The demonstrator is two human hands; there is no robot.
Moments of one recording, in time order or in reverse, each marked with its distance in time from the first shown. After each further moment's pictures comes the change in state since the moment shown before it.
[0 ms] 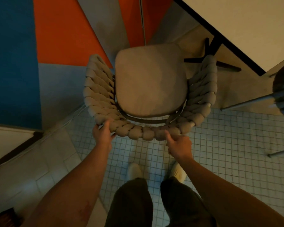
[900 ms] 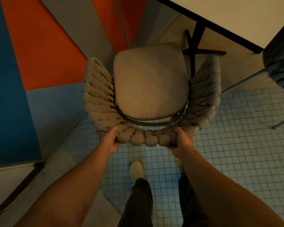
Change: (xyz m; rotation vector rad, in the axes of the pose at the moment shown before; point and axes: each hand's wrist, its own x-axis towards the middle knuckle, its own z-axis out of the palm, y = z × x) left_hand 0.089 0.028 -0.002 0.236 -0.268 -0.267; right_hand 0.021 -0.020 0.078 1.113 0.251 0.707
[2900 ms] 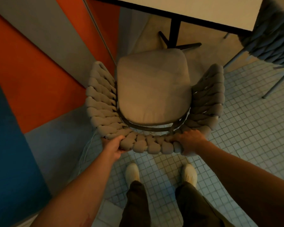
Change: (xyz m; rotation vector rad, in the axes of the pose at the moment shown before) left_hand 0.046 0.094 -0.039 0.244 -0.247 -0.031; right_hand -0.047 0.023 0.062 -2.326 -0.227 -0.665
